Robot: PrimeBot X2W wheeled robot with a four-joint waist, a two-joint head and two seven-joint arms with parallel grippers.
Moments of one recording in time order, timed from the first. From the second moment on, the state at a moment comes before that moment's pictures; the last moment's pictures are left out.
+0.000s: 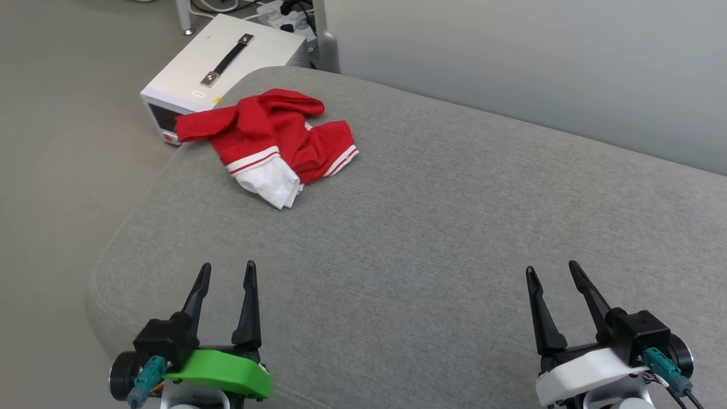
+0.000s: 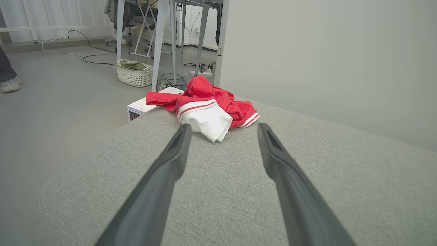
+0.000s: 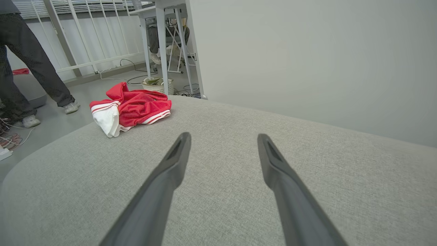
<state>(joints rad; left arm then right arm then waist) 0.02 0.05 -0.04 0.09 -0.20 -0.08 -0.26 0.02 -0.05 0.07 0.09 0.11 0.13 -0.25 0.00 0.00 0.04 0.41</state>
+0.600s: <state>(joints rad) 0.02 0.05 -0.03 0.09 -0.23 -0.07 -0.26 0.01 -0.05 0.07 0.09 0.10 0.13 -0.25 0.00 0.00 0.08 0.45</state>
